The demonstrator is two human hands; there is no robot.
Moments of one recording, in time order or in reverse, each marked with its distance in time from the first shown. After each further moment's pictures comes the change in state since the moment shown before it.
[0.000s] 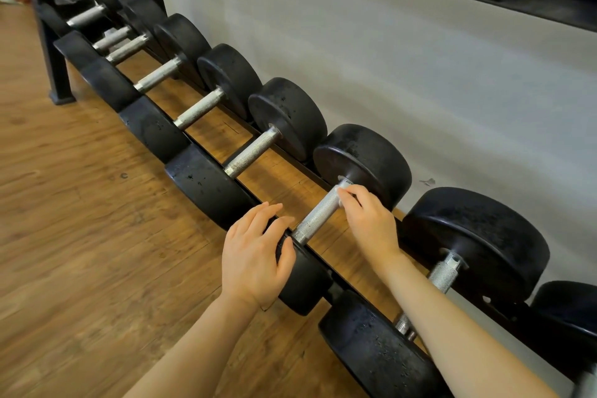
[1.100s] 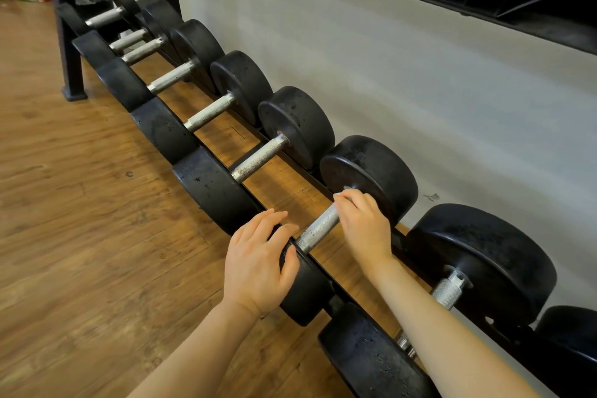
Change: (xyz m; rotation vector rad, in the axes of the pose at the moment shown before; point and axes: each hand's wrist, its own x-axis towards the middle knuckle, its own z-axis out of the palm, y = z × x) left_hand -0.001 -0.002 0.002 0.013 -0.004 -0.006; right_hand 0.017 -0.015 0.004 0.013 -0.033 0.040
